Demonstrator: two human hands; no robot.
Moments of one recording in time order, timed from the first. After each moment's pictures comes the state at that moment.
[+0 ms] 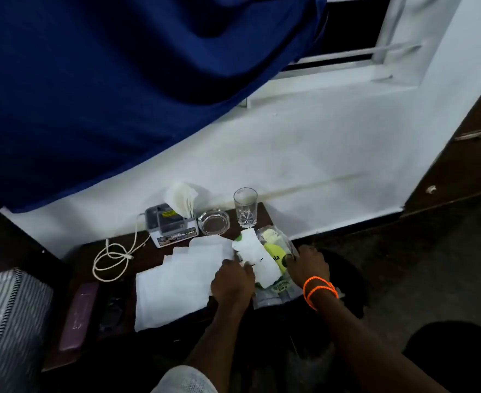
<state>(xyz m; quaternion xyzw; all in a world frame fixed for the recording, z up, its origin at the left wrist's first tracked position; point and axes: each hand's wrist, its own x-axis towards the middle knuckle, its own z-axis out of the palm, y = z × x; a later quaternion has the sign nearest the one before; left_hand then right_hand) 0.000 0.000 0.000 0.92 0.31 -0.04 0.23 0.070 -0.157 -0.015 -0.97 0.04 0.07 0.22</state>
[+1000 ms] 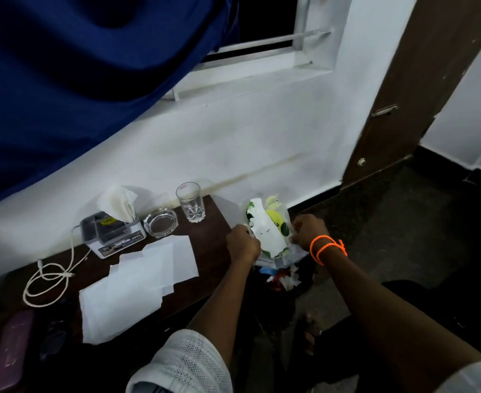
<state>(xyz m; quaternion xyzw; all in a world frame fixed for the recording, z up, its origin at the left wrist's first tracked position) 0.059 -0.116 0.022 0.86 0.20 -0.03 0.47 0.085 -0.290 0.035 -0.95 0.11 0.09 0.28</state>
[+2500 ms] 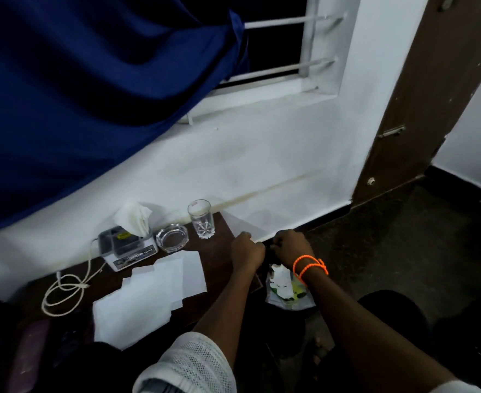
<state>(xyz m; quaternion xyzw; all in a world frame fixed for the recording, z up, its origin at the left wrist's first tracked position) 0.065 -0.108 0.045 0.87 0.18 -0.03 0.46 0.079 -0.237 0.045 -0.95 0.01 0.04 0.31</state>
